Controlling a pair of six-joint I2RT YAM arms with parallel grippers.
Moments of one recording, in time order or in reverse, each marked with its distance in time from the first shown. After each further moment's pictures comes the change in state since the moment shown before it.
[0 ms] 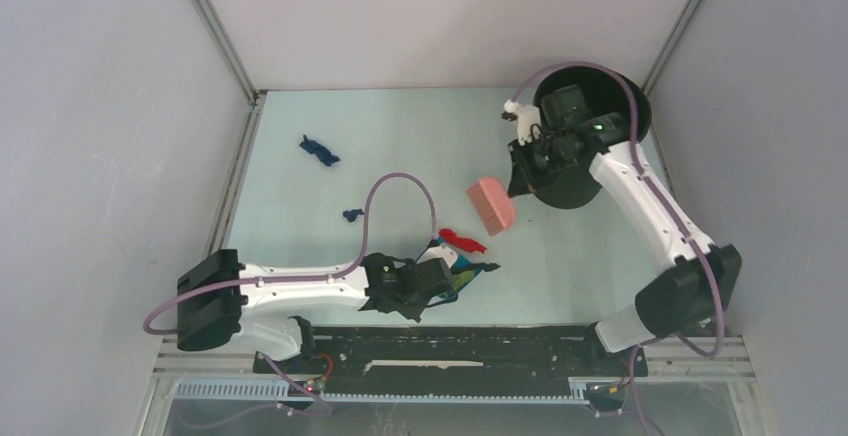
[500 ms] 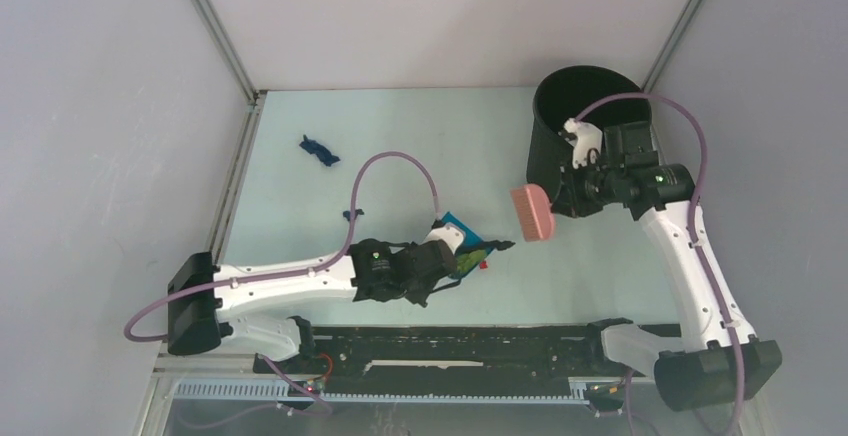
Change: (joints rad) left arm 0.010 -0.054 0.126 -0.071 -0.051 0.054; right arm -0.209 -0.382 -0.227 0.023 0.045 0.005
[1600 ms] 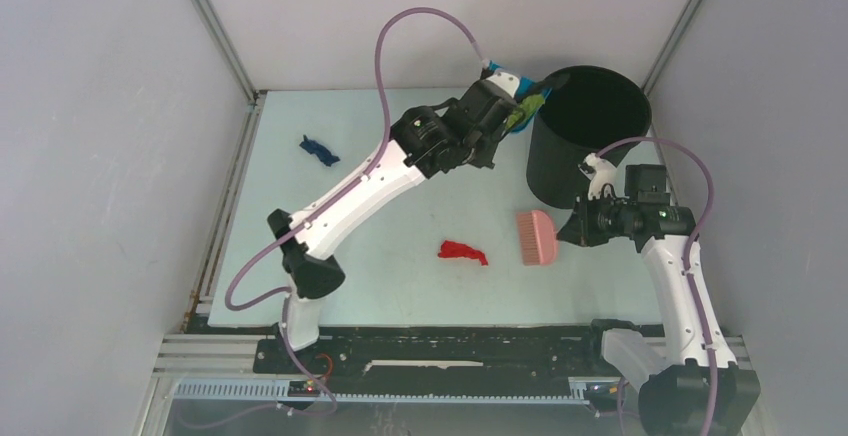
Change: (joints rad) left arm 0.280 0.616 1.319 -0.347 -0.072 0.185; right arm -0.254 -0.167 -0.398 0.135 -0.193 -0.055
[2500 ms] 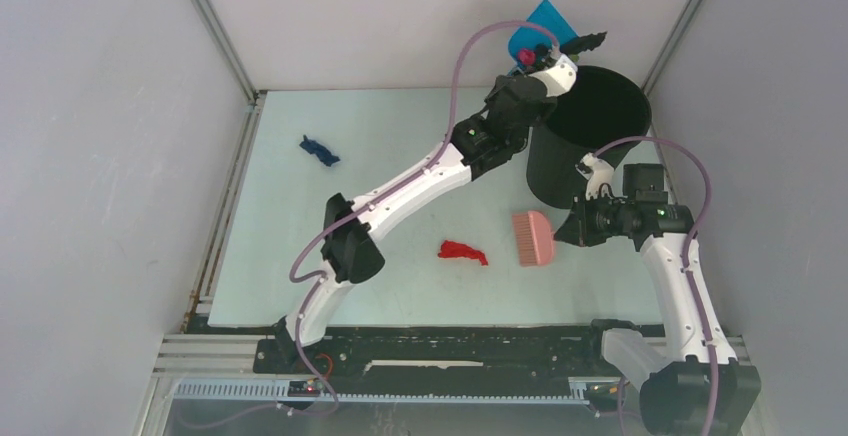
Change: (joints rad) left arm 0.021 0.317 0.138 0.703 -0.330 0.751; right arm 0.016 0.012 0.000 0.005 -0.031 -0.010
